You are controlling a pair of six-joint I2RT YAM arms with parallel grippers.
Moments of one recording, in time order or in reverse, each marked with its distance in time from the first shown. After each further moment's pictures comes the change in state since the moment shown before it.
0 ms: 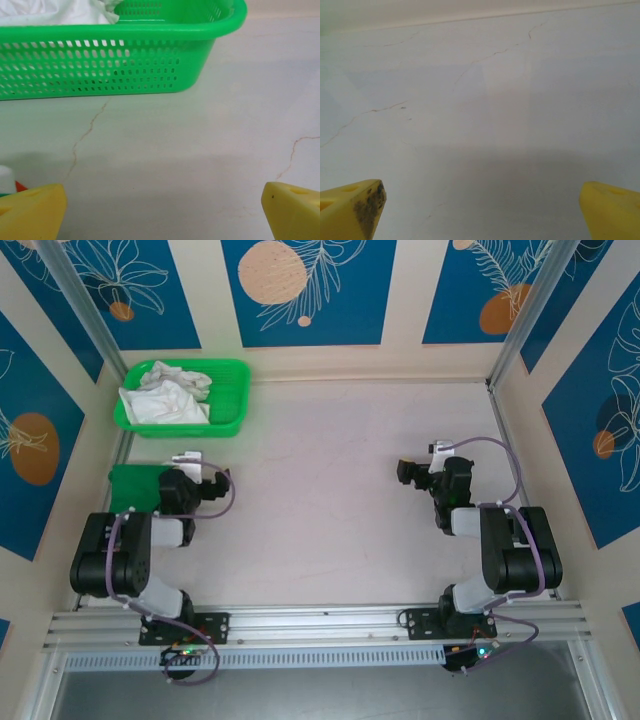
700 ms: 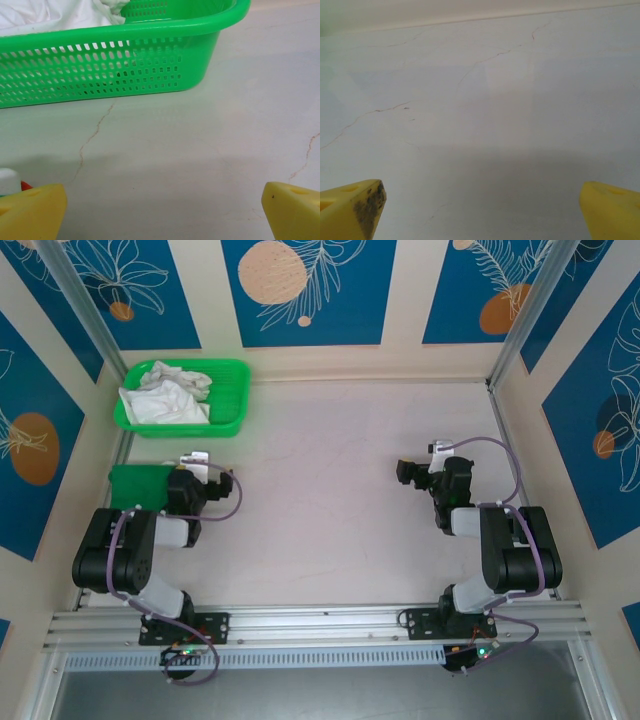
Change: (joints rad) left arm -0.061 0.010 0.000 0.021 -0.121 0.045; right arm 0.000 0.001 0.000 0.005 -0.008 0.000
